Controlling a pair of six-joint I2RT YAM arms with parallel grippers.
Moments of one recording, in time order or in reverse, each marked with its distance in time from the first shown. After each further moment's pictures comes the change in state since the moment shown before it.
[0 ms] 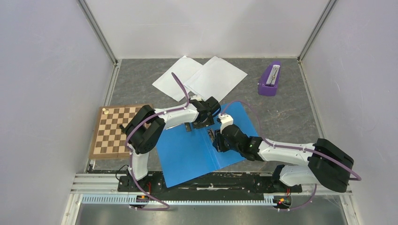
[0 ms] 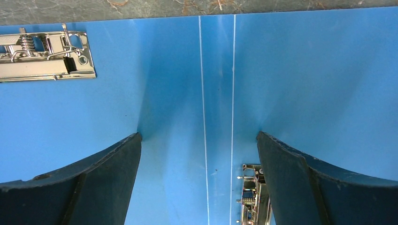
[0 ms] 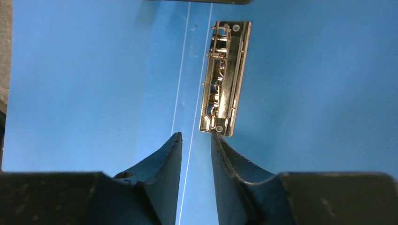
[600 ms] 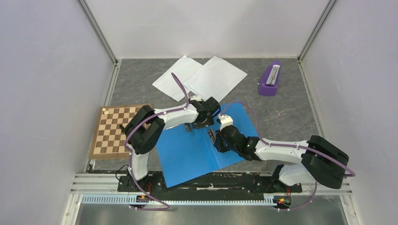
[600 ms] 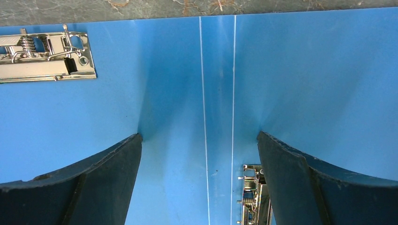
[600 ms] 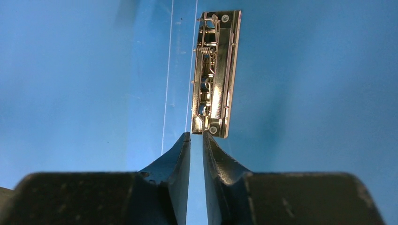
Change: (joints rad) left arm 0.000 -0.005 -0.013 0.015 -0.001 0.000; right arm 0.000 0.066 0.000 0.013 0.026 0.056
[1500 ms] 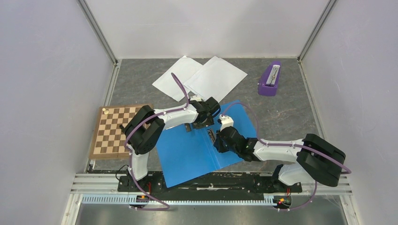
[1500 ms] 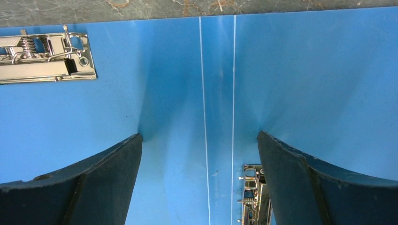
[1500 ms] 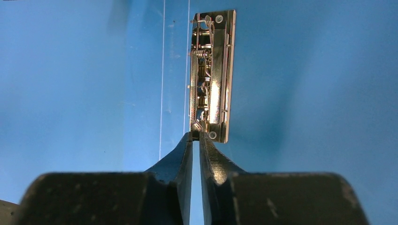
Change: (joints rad) left arm 0.000 0.010 -0.010 0.005 0.000 0.002; right arm 0.000 0.042 -0.023 0.063 0.026 0.038
